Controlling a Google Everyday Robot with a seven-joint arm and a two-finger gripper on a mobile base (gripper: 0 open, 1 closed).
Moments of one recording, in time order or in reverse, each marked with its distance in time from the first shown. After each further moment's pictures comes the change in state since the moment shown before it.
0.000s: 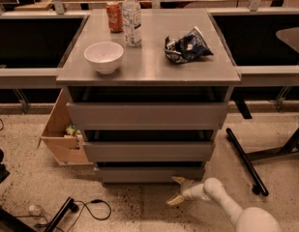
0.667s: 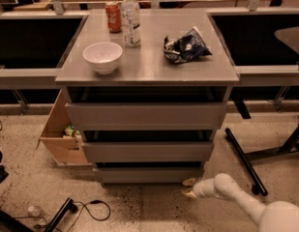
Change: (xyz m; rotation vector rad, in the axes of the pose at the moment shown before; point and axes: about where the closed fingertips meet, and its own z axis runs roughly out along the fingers) arm 0.011 -0.010 -0.076 0.010 0.191 -0.054
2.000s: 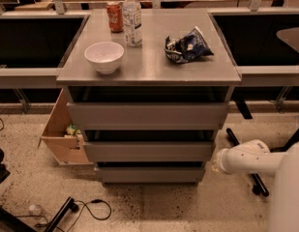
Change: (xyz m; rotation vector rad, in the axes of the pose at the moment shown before) arm -0.089 -0.067 -0.252 0.168 0.516 -0.187
